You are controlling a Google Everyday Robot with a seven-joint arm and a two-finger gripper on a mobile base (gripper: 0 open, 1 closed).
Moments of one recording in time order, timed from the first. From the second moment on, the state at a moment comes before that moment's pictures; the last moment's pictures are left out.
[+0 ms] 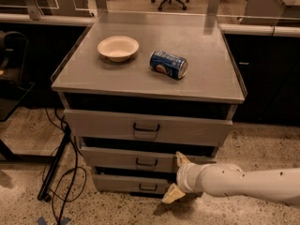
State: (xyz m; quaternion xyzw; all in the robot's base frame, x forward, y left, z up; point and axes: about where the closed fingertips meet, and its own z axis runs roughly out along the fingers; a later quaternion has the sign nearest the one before) arm 0.494 -0.086 0.479 -0.57 0.75 0.06 0.33
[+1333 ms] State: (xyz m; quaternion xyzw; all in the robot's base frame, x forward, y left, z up) arm 0.549 -0.091 0.456 -0.56 0.74 0.06 0.36
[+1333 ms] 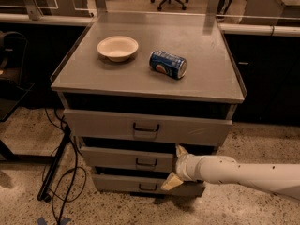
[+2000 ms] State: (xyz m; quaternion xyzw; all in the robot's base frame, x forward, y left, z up) arm 0.574 -0.106 0.425 -0.55 0.75 0.06 0.37
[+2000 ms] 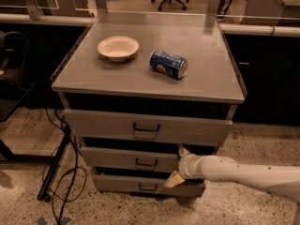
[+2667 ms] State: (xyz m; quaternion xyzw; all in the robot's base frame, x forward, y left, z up) arm 0.583 -0.109 0.415 -0.55 0.75 0.06 0.36
